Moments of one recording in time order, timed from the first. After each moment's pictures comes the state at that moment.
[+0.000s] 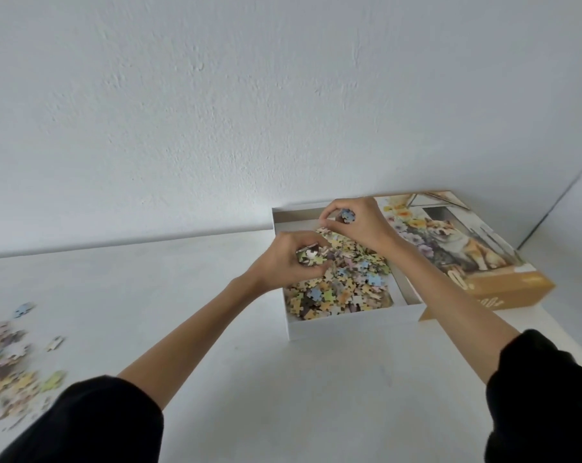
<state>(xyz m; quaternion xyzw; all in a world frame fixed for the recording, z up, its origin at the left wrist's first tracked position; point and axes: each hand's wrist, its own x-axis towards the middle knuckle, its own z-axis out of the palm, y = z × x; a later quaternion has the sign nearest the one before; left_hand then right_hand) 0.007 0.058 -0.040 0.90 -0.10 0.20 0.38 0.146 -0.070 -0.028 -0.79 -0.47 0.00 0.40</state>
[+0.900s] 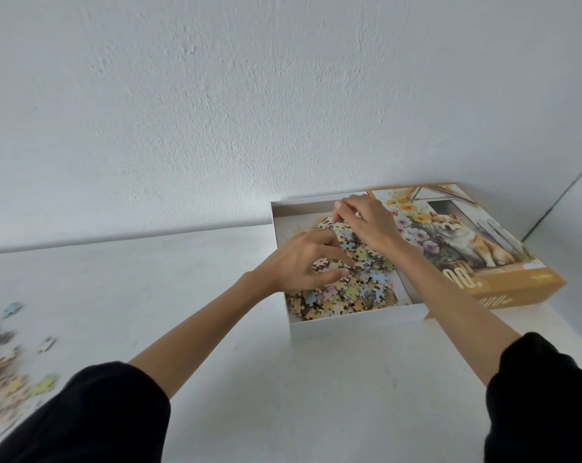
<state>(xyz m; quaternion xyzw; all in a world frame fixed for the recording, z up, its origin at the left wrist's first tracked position) 0.027 0.056 -0.052 0.94 -0.21 0.14 0.22 0.158 -0.073 -0.052 -0.84 -0.40 -0.03 0.36</state>
